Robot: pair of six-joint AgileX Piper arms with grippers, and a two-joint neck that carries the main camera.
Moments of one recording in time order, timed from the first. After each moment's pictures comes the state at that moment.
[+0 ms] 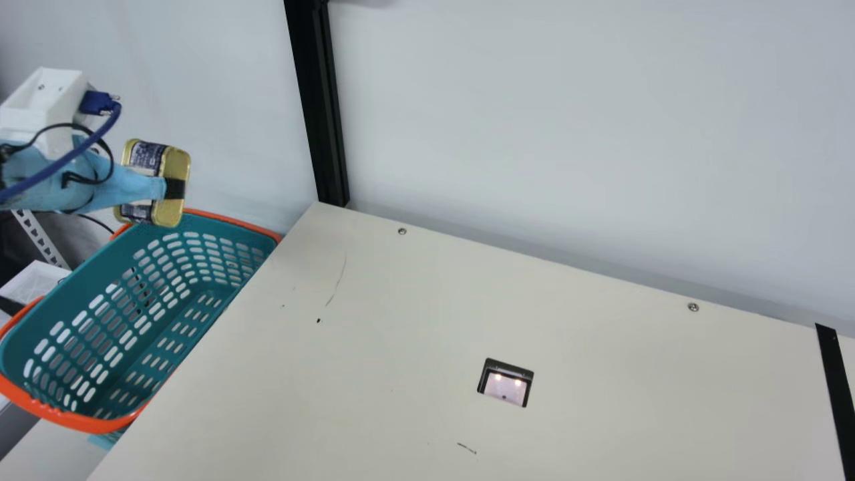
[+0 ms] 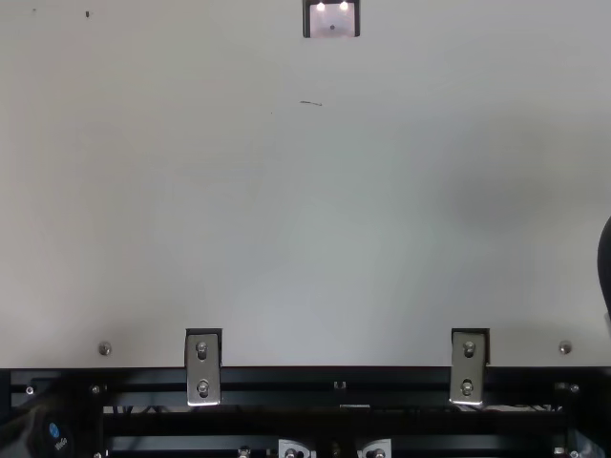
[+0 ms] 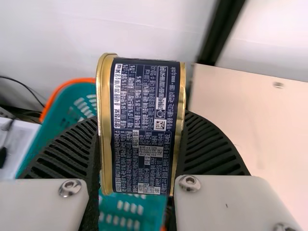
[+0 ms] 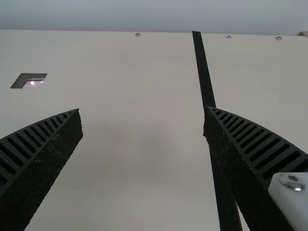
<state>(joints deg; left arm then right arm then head) 30.4 85.9 -66.6 -26.1 32.9 30.2 -4.0 13.5 -20.2 4.9 38.3 -6.5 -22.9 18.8</state>
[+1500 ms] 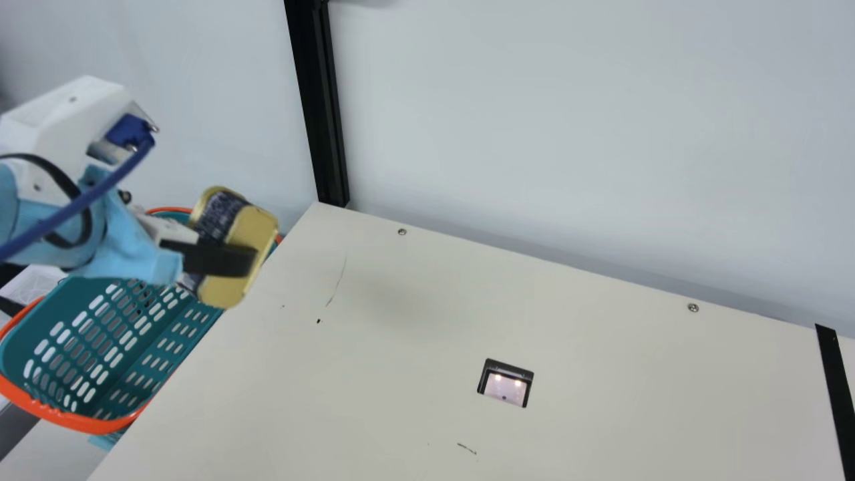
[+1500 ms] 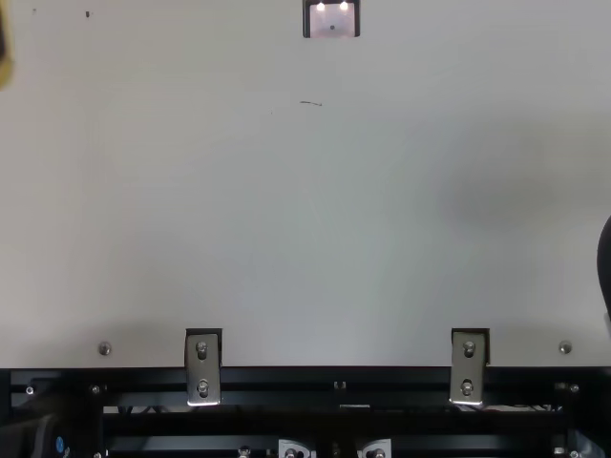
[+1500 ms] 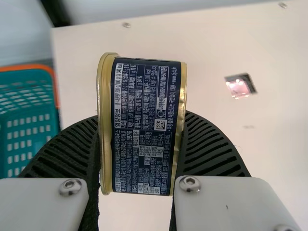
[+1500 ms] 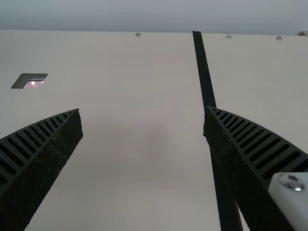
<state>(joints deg) 15.9 68.2 -65.5 -28.0 60.7 32.8 -4.0 13.5 -20.2 5.0 38.3 -6.5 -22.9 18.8</state>
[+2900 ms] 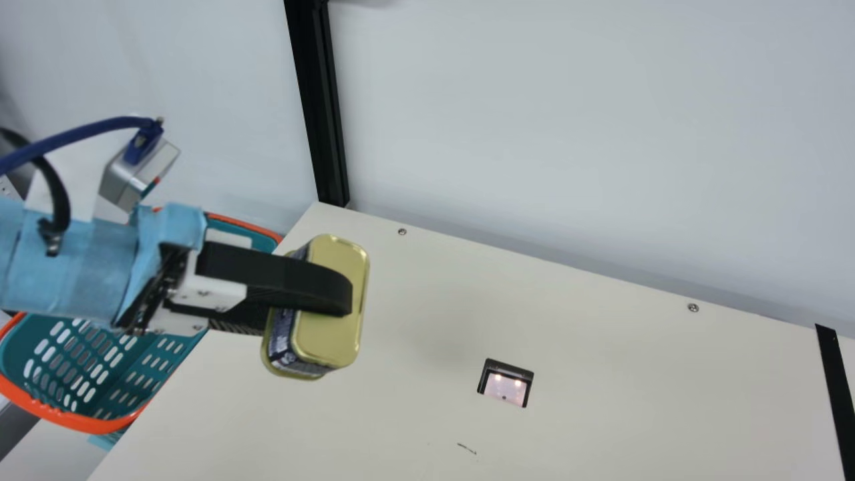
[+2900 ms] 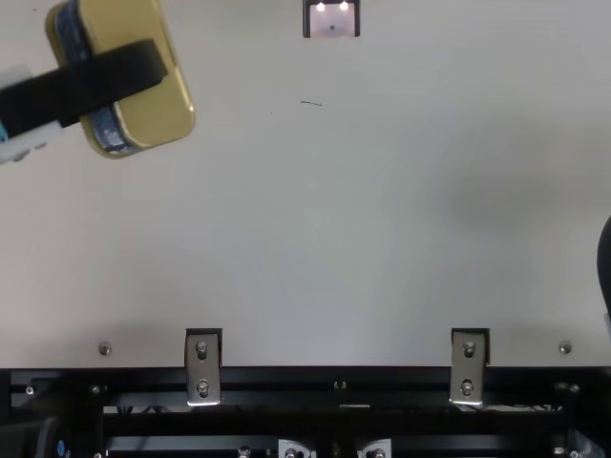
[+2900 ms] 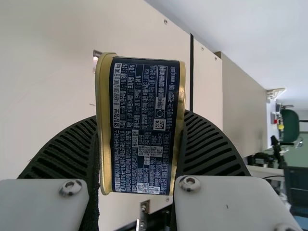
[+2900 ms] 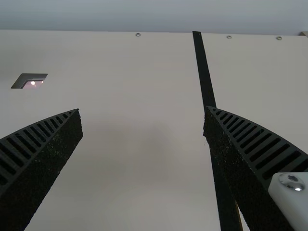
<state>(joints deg) 13.0 67.7 -63.3 -51.4 69.9 0.8 -4.0 13.5 -20.2 5.0 38.3 -6.5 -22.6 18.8</state>
